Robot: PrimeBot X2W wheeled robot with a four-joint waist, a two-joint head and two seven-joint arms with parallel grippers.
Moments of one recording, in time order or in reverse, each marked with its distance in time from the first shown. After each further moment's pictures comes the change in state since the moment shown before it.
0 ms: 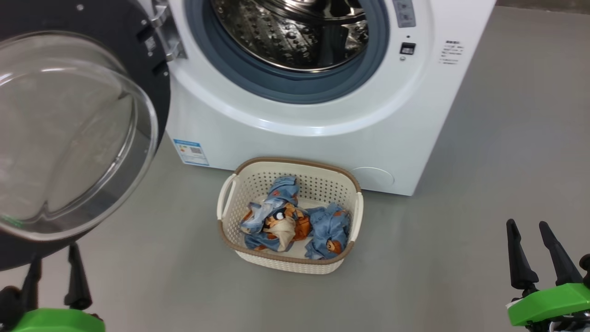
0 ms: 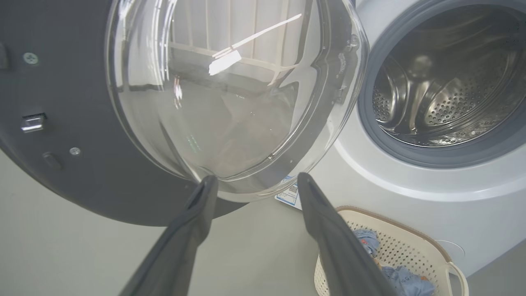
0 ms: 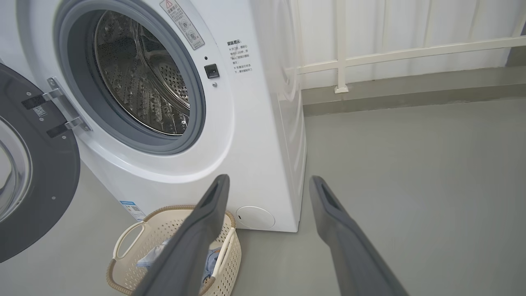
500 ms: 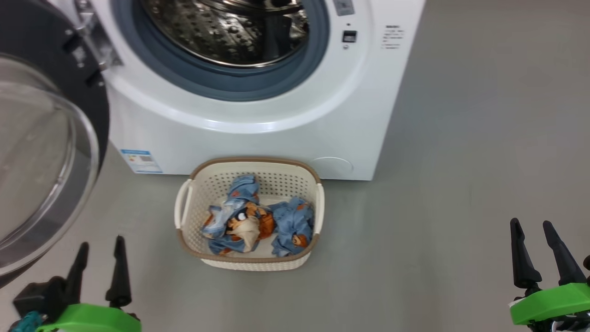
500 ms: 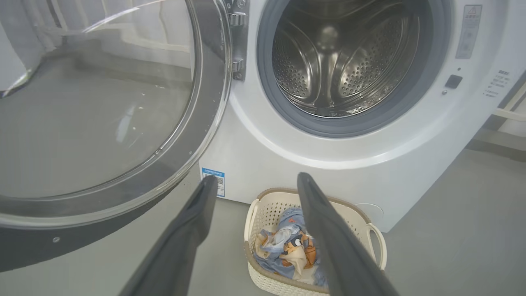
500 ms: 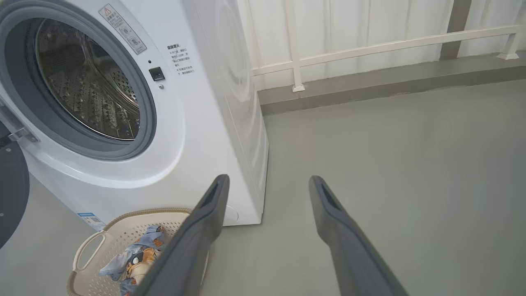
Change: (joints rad) left arm 0.016 0.006 -0.171 -0.070 -0.034 0.000 0.000; right arm 0.006 0.006 -0.015 -0.008 -0.001 0.000 0.000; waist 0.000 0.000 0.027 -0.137
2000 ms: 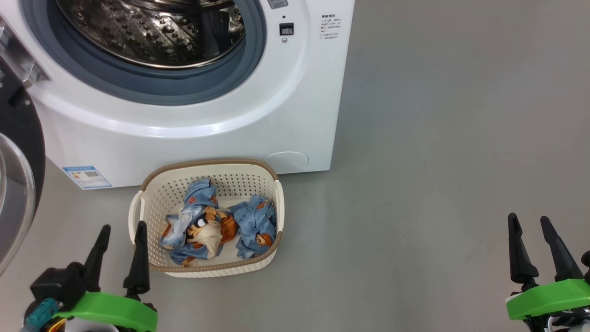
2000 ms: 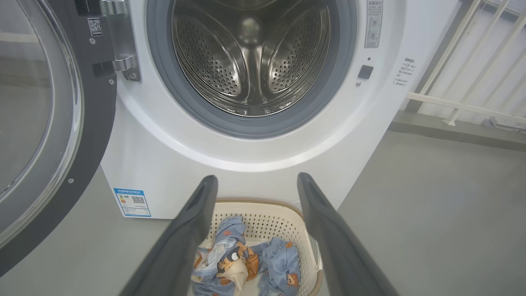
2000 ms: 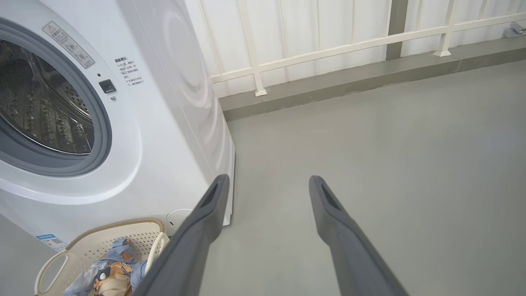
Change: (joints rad) left arm -0.027 0.021 -0.114 -0.057 -0.041 0.000 0.000; right arm -0.016 0.023 -0.009 -0.006 -0.001 0.000 0.000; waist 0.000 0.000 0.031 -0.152
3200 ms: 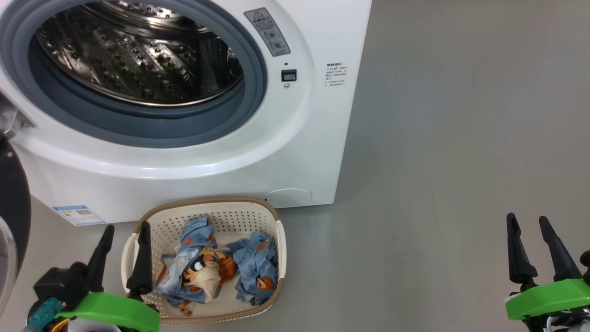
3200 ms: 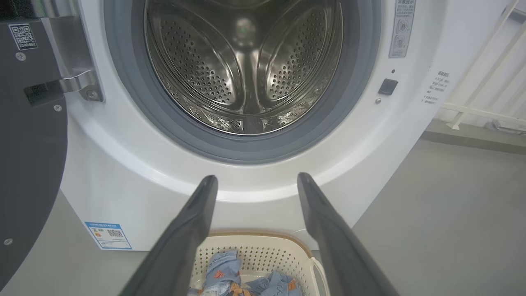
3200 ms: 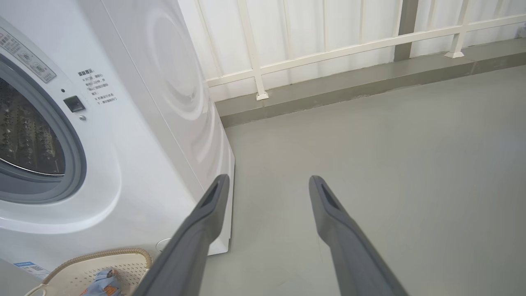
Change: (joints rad) left arm 0.000 0.002 -0.012 -0.005 -0.006 0.000 0.000; right arm 0.000 0.000 0.004 0.000 0.000 0.000 0.000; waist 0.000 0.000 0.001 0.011
